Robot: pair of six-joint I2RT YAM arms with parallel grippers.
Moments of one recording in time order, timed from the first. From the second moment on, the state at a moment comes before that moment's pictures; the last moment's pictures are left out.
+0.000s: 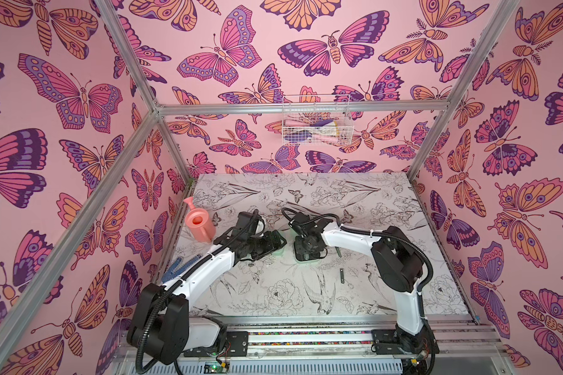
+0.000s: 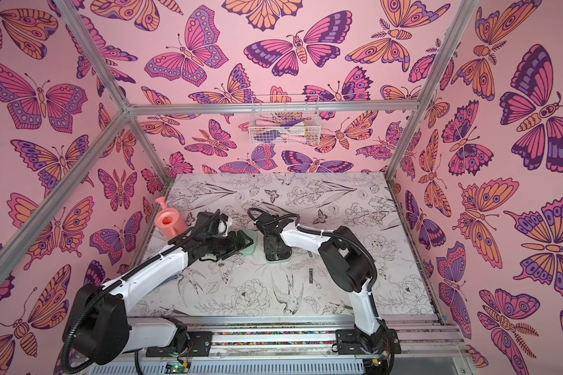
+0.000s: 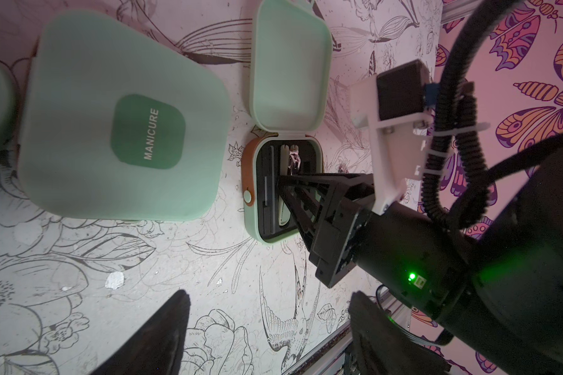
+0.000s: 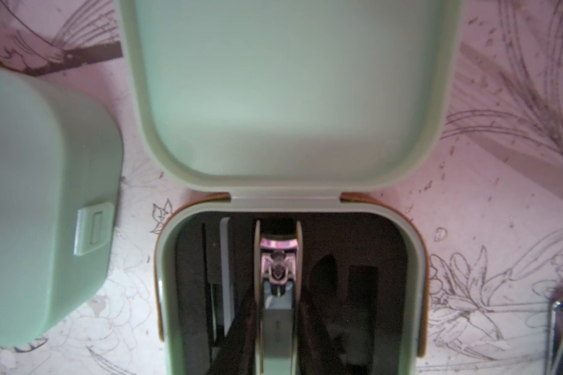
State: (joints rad) left arm -0.39 1.33 0.85 -0.40 0.42 -0.73; right arm 0.81 2.05 1.46 -0.66 0.16 0.69
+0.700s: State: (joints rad) left arm -0.39 1.34 0.85 -0.40 0.43 -0.73; right arm 0.82 2.07 1.49 -0.67 0.15 0.65
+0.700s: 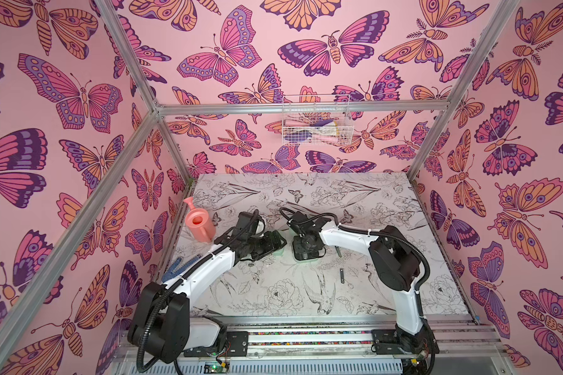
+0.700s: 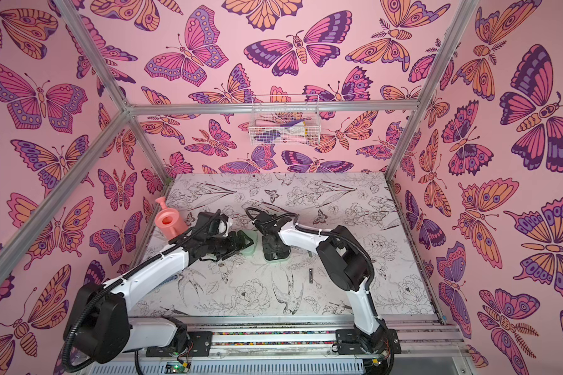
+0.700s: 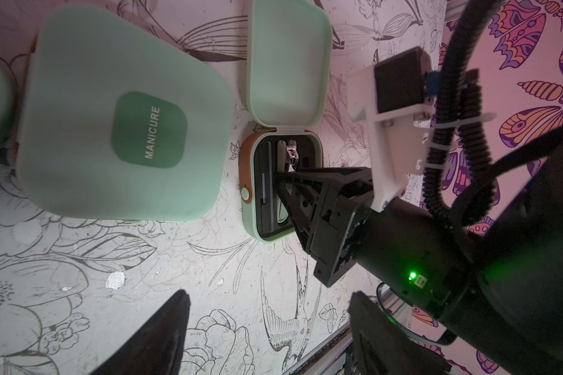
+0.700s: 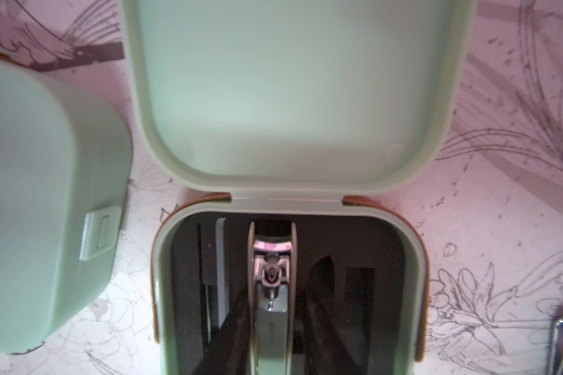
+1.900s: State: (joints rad) left arm -0.39 1.34 0.85 -0.40 0.43 -0.73; right arm 0.83 2.04 1.56 -0.74 0.09 0.63
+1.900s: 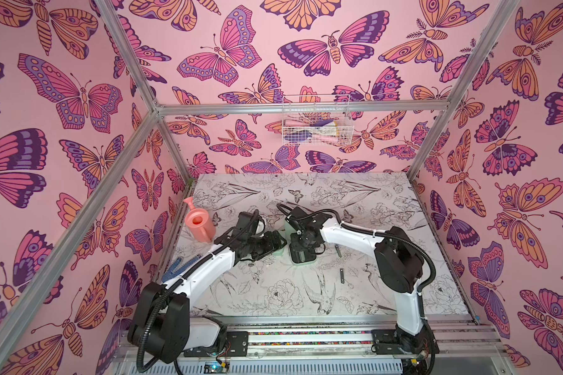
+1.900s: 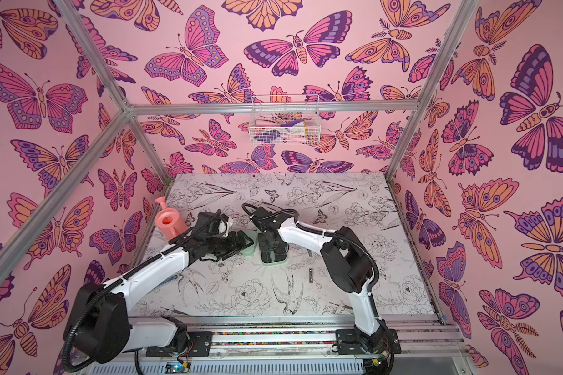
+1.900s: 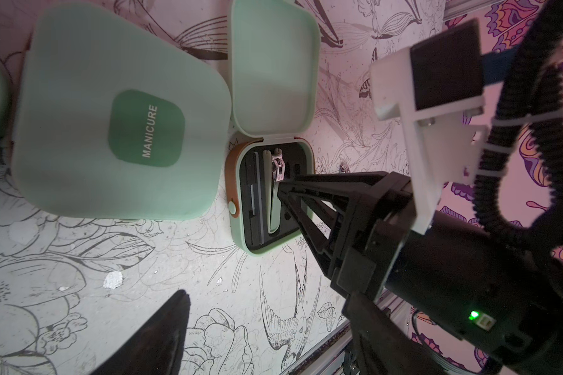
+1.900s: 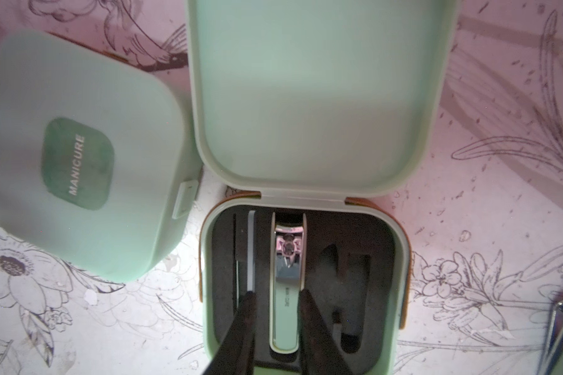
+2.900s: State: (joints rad) left arm -0.39 1.35 0.85 -0.40 0.45 -0.73; right arm 0.83 2.10 1.61 -0.76 0.12 0.62
